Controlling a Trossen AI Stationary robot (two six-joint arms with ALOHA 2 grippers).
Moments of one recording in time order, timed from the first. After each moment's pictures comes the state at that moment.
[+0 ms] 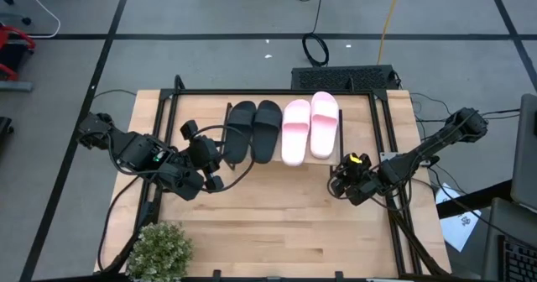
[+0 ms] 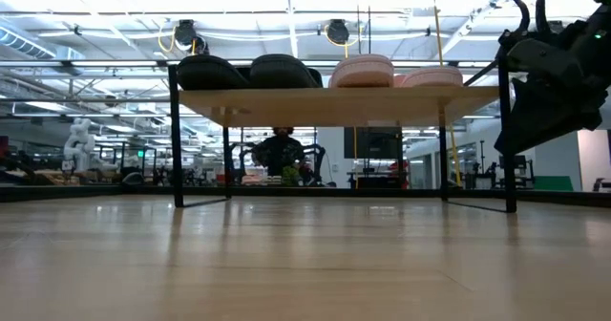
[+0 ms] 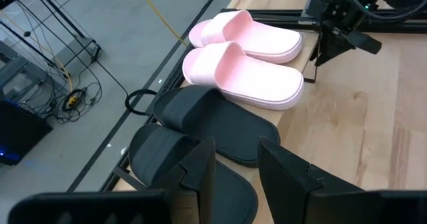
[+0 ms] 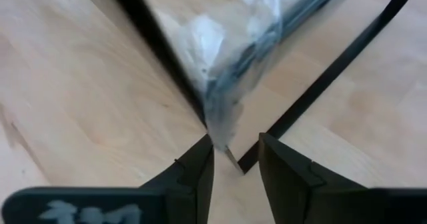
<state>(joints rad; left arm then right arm) -0.50 1.45 1.76 -1.28 -0.86 -0.56 0.52 1.12 0.51 -0.64 0.63 1.33</state>
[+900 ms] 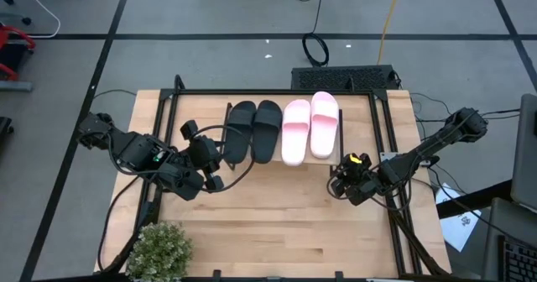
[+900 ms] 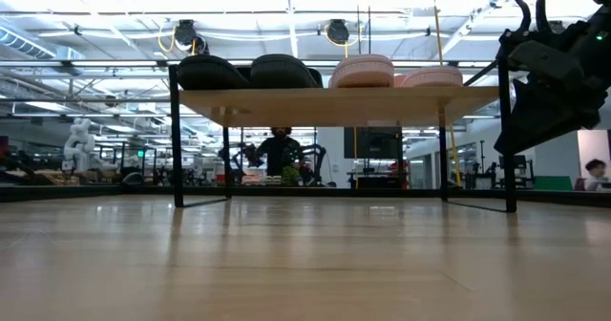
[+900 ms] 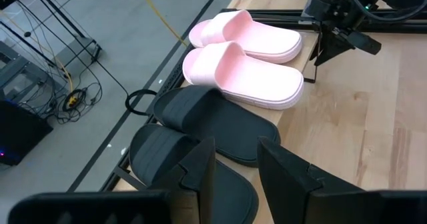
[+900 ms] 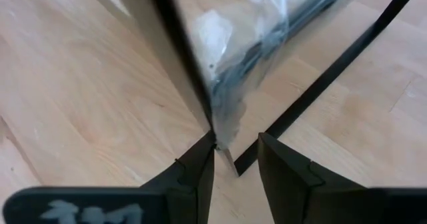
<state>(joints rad) -0.50 1.45 1.76 -1.28 -0.86 -0.55 0.52 1.12 0.51 -0.66 0.68 1.28</state>
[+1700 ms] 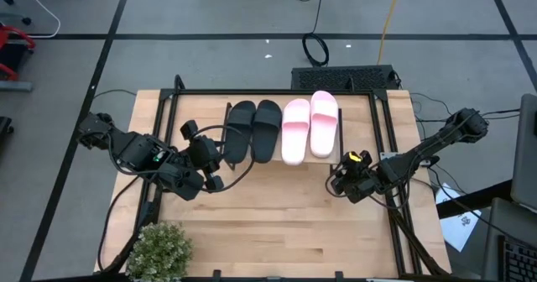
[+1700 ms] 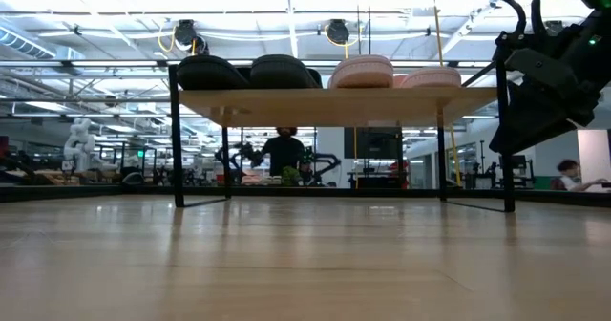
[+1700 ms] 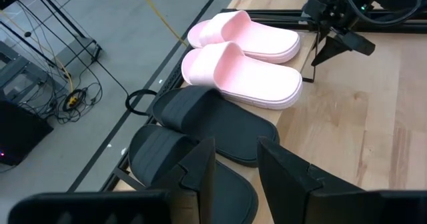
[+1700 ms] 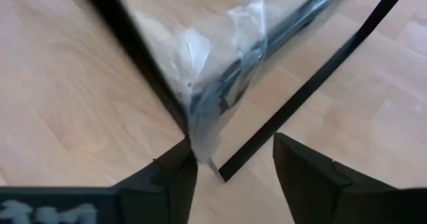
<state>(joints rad) -0.50 1.45 1.76 -1.28 -0.86 -0.55 0.49 1.12 0.51 -0.66 0.69 1.24</state>
